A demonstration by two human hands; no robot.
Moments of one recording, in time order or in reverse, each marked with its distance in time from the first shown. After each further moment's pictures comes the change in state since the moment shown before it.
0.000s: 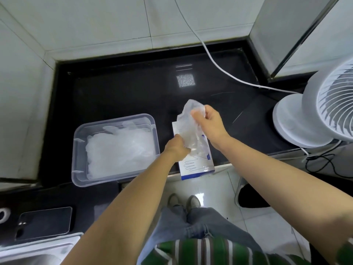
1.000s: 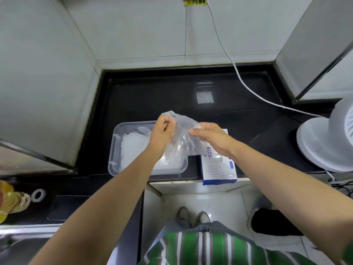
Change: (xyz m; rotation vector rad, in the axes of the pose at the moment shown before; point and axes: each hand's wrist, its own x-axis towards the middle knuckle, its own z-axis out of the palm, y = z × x) left_hand -0.062 -0.057 -0.099 -0.697 0.465 0.368; right_hand -0.024 -0.039 0.051 0.098 -0.533 0.029
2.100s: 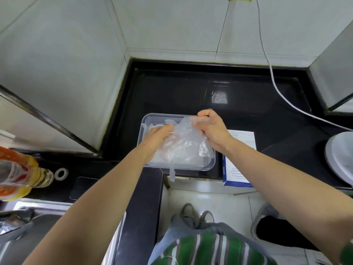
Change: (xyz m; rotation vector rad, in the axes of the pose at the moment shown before) left_hand -0.015 -0.033 -0.098 -0.080 -0.068 -0.481; right_hand 0.051 -0.004 0.086 0.064 0.226 0.001
